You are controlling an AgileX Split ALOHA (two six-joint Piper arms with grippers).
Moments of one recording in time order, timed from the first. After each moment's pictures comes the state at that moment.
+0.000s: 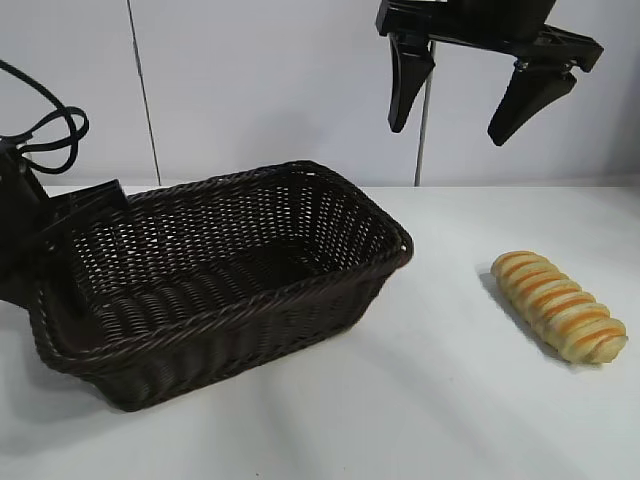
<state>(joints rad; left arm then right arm) -0.22 1.82 -1.01 -0.36 0.67 -0.30 0.35 1.82 -1.62 0.06 1.07 0.21</state>
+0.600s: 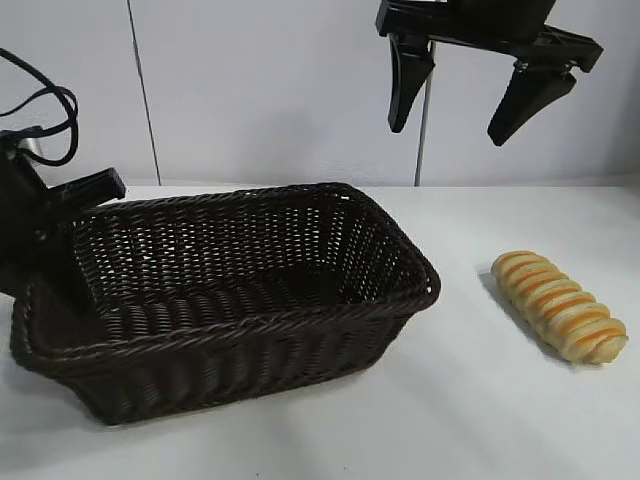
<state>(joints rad) -0.16 1.82 -1.21 -0.49 0.95 0.03 0.35 1.82 -1.62 0.06 1.07 0.21</state>
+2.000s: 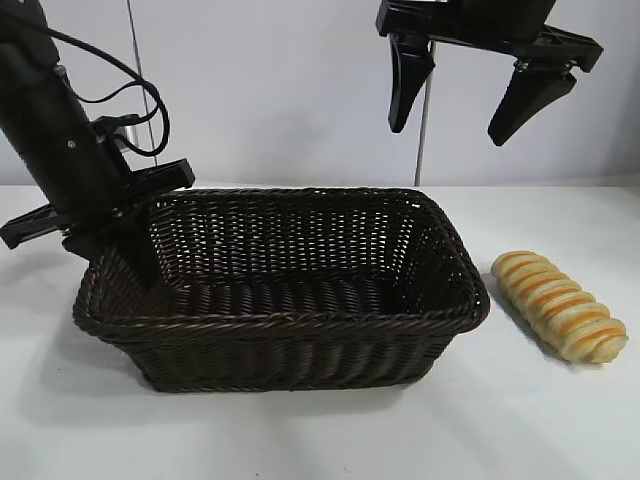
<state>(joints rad) -0.24 2.05 -1.39 -0.45 0.95 0.06 0.35 1.82 -1.62 0.06 1.07 0.21</state>
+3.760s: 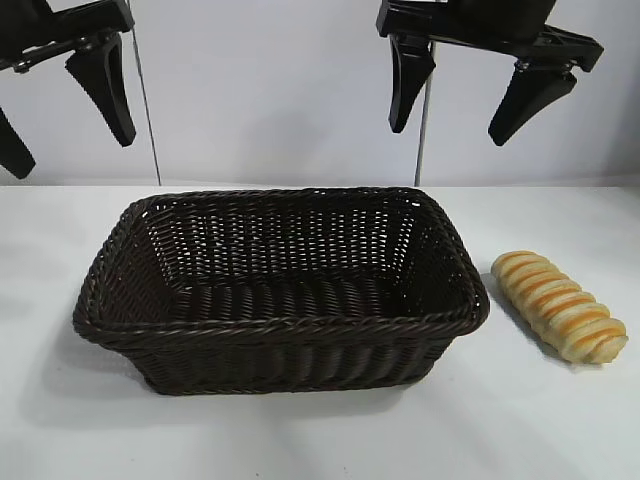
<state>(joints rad) -0.24 1.73 -1.43 -0.28 1.12 -0.16 0.35 1.82 -1.62 0.06 1.07 0.21</state>
